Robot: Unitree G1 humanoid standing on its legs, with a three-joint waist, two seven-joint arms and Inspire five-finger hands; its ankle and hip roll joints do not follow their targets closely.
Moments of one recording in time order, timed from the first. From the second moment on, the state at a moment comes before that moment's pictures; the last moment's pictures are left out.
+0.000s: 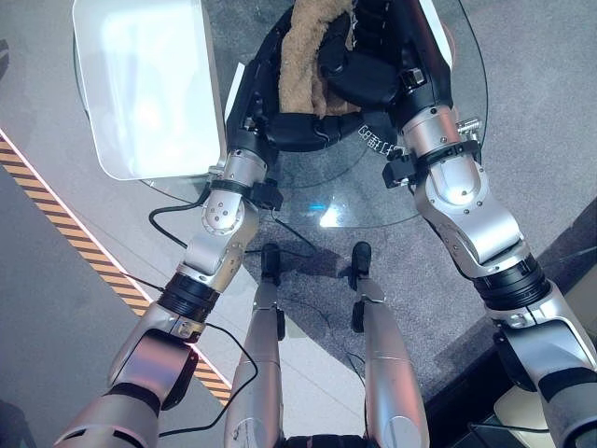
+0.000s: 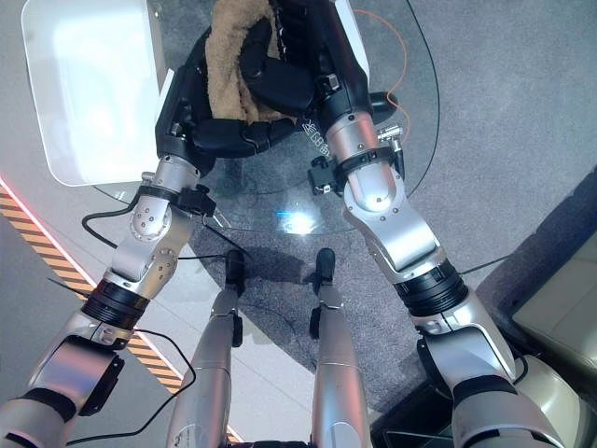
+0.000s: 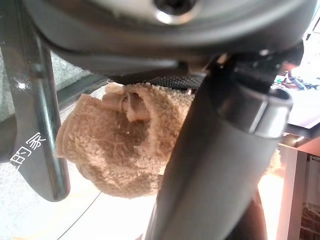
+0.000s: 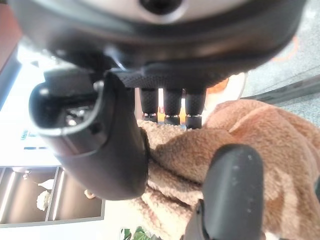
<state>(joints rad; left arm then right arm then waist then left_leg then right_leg) -0.82 0.40 -0.35 0.26 -0.62 -0.25 0.14 -0.93 -0.54 0.38 -0.03 0.40 0.08 -0.27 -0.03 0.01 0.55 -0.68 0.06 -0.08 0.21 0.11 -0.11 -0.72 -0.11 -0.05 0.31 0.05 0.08</state>
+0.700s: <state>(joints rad) -0.83 0.40 -0.33 0.28 -0.62 -0.26 0.14 -0.93 -0.53 0.39 -0.10 0.41 0.07 -0.22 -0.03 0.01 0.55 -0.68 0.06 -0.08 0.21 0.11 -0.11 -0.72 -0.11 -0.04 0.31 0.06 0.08</state>
